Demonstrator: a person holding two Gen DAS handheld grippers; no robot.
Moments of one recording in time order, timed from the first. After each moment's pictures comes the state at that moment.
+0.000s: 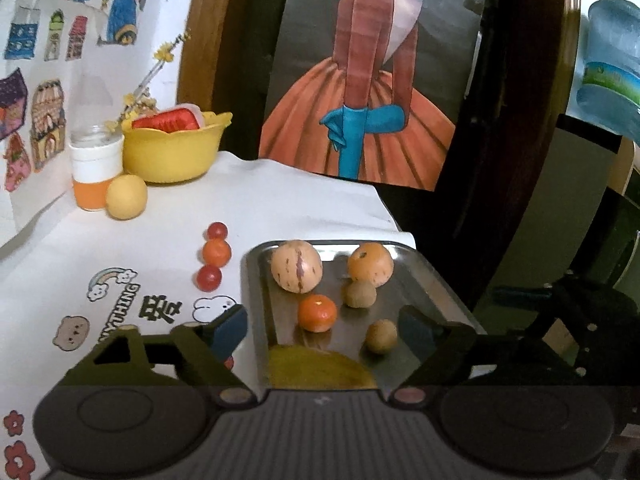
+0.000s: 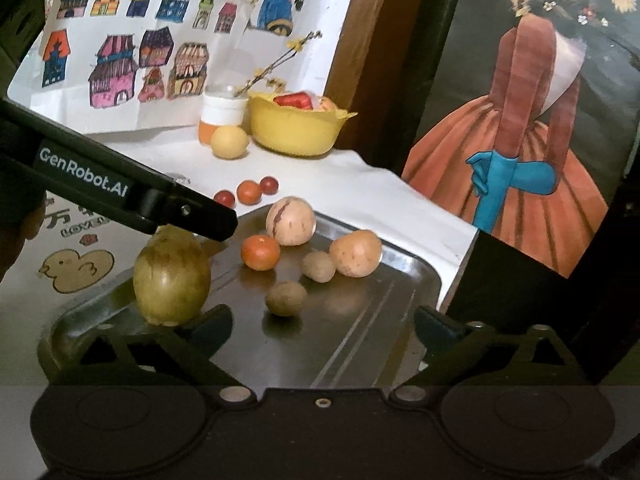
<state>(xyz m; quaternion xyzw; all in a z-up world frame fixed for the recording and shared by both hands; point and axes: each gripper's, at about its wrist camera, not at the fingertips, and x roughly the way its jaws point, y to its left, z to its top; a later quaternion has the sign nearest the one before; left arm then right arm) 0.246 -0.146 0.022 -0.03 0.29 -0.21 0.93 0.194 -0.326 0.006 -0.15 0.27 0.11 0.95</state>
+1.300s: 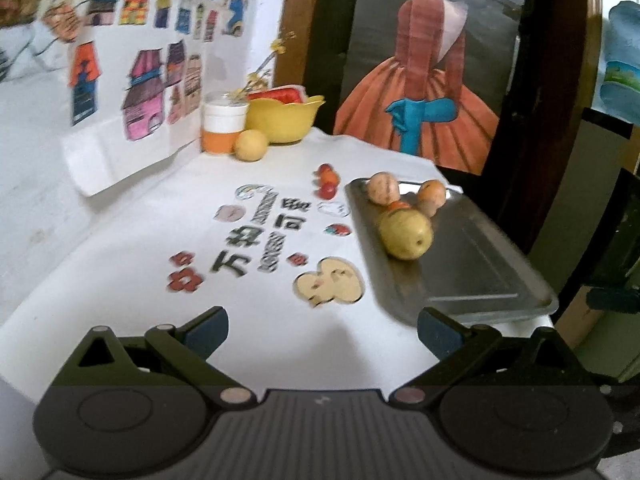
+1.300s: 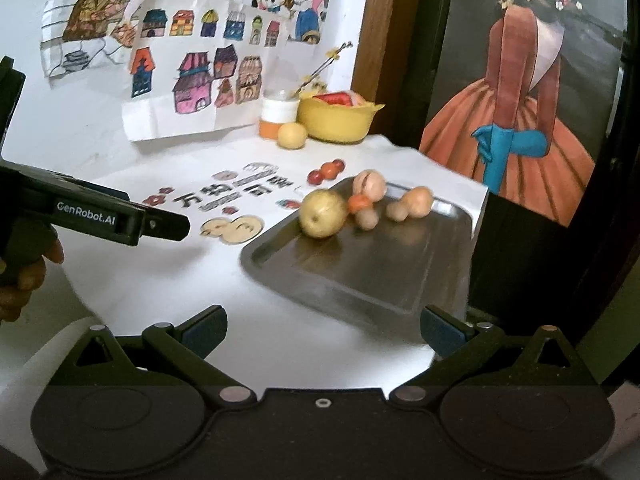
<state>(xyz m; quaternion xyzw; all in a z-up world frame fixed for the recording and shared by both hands) 0.103 -0.039 0.011 -0.03 0.30 -0.13 0.94 0.033 -0.261 0.032 -0.10 0.31 0.11 0.94</state>
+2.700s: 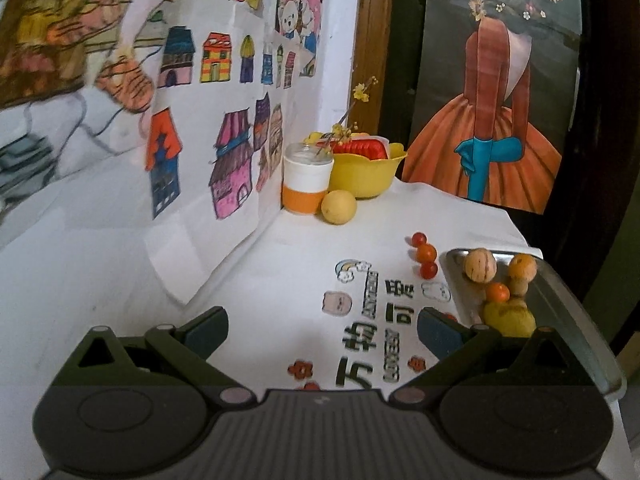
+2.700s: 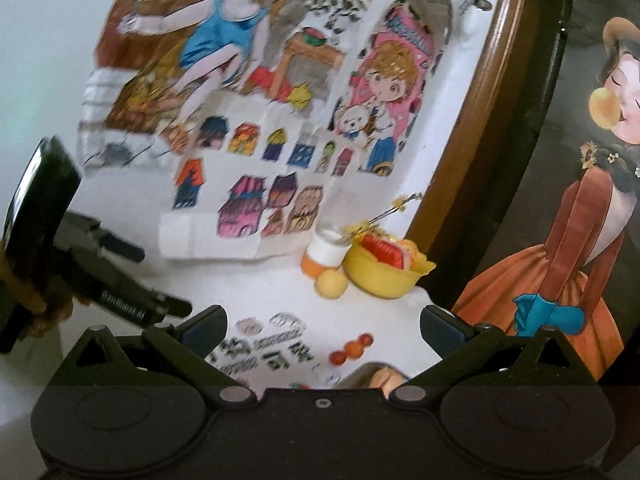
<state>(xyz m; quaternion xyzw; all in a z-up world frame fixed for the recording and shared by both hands) 0.183 0.025 0.066 -0.02 0.28 -0.06 0.96 0.140 -0.212 0.167 -0.20 0.17 0.22 0.94</state>
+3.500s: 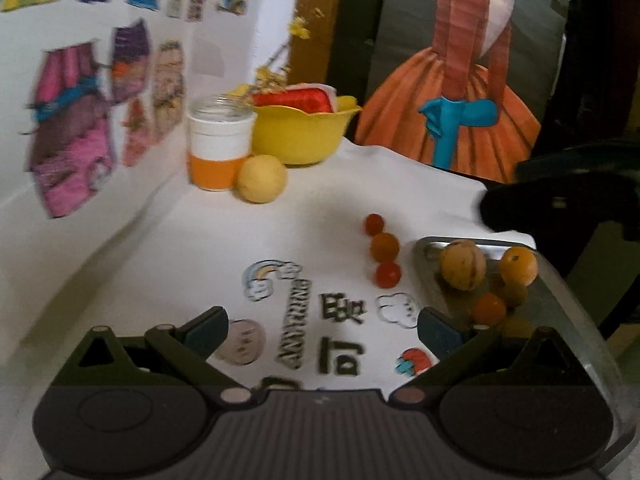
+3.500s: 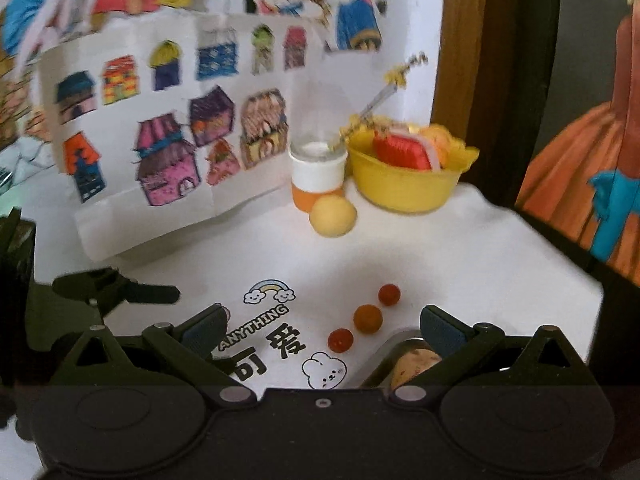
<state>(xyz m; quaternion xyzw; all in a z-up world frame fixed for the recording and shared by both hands) 0.299 -0.040 0.013 -0.03 0.33 -0.14 0.93 0.345 -0.230 0.097 -0.07 0.37 0.26 0.89</state>
